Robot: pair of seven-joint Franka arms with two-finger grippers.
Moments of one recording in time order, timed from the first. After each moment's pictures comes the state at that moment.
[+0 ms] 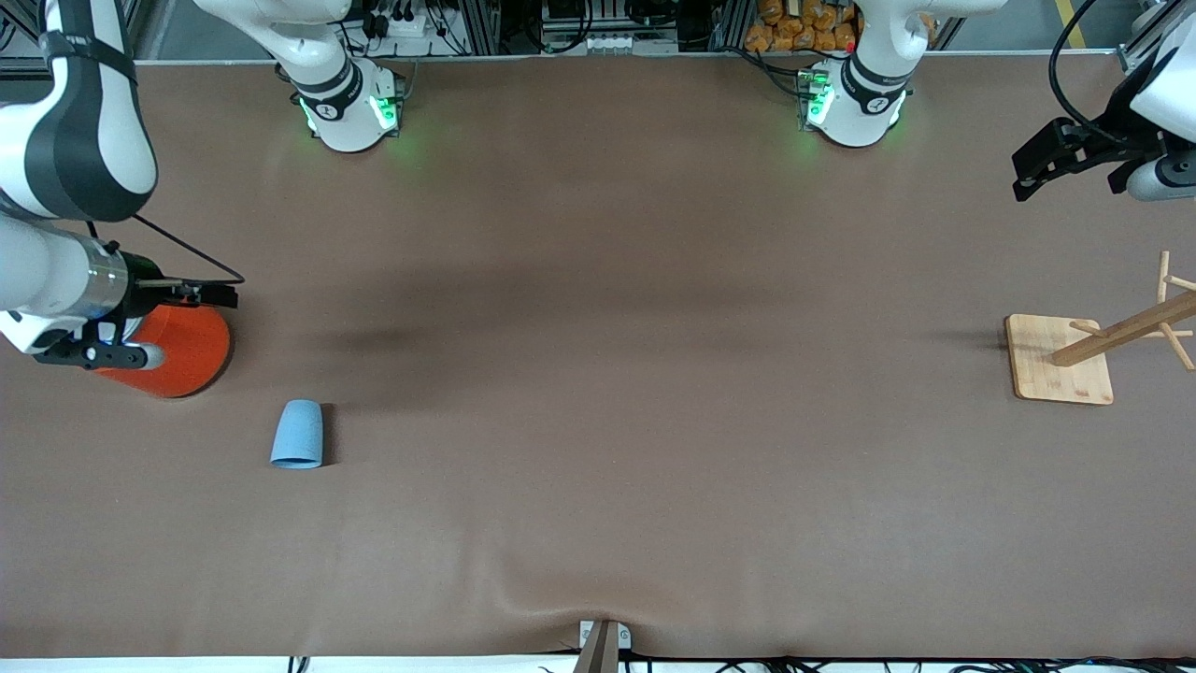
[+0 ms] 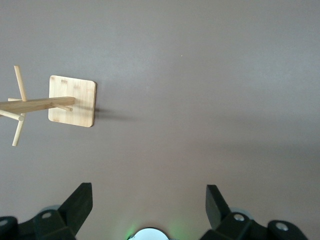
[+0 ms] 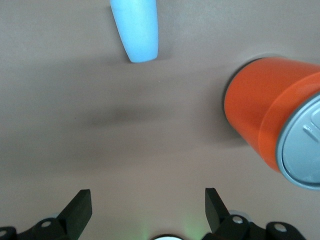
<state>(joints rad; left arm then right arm) -0.16 -0.05 0.01 -1.47 0.06 1.40 -0.18 -0.08 0.20 0.08 -1.67 -0.02 1.59 0.07</state>
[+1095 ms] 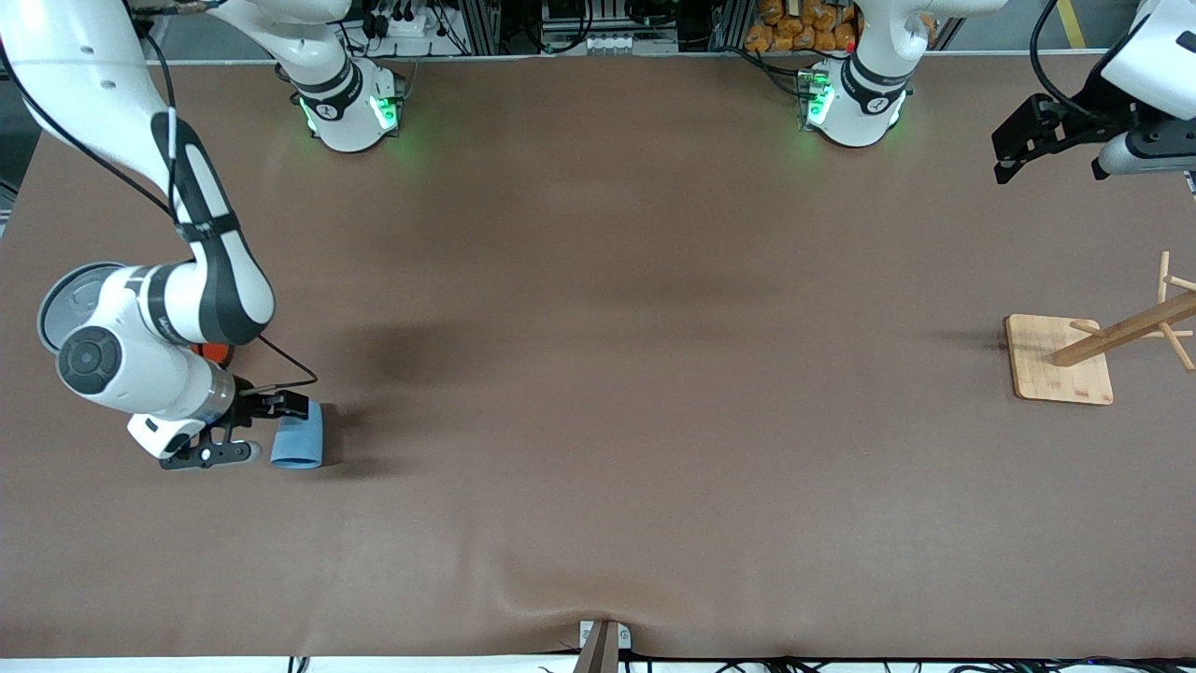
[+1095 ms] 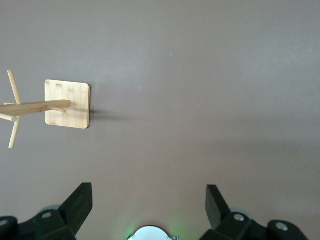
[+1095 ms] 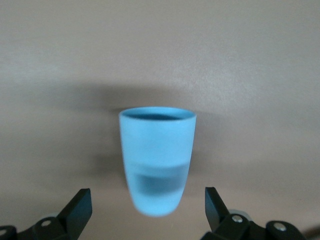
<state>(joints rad) -0.17 -0.07 -0.03 -1.47 0.06 1.38 -0.18 -0.07 0.56 0.08 -1.73 -0.02 2.28 -0.11</state>
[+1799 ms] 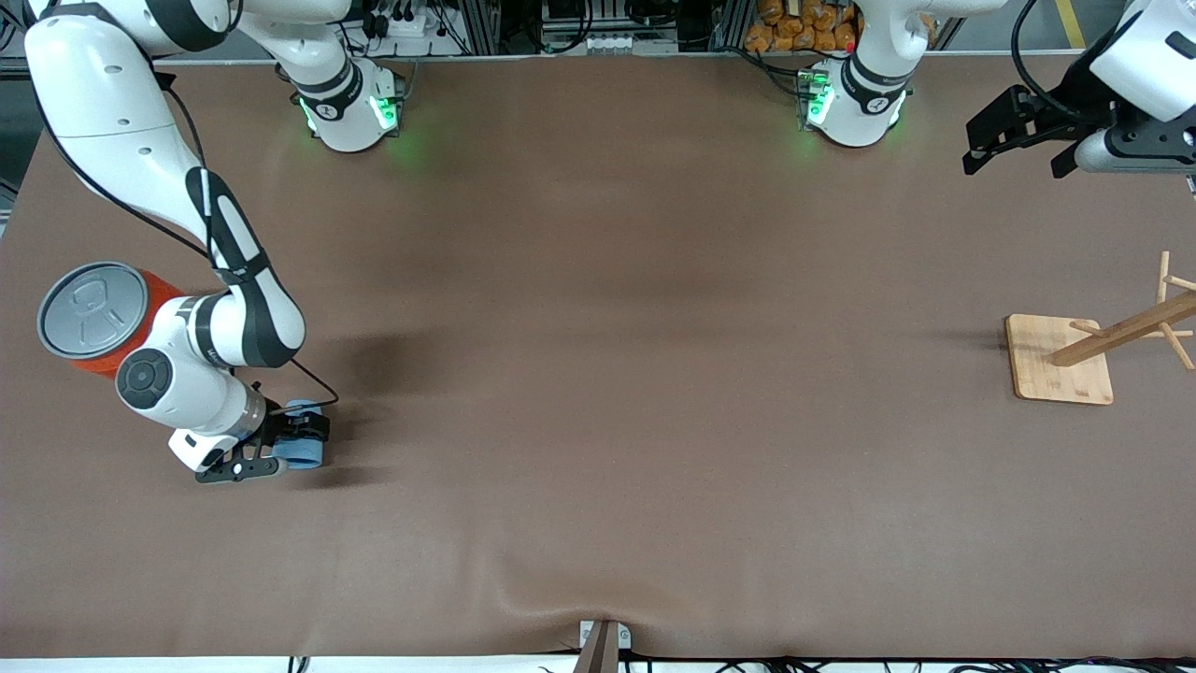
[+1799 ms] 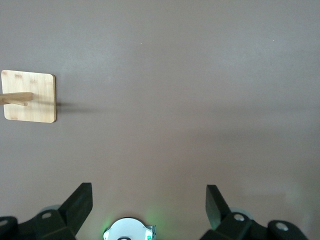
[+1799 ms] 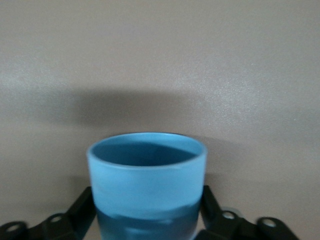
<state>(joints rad) -0.16 -0.07 -0.03 -1.47 -0.07 1.37 -0.18 -0.07 0.67 0.08 -1.73 -0.02 2.44 -0.12</state>
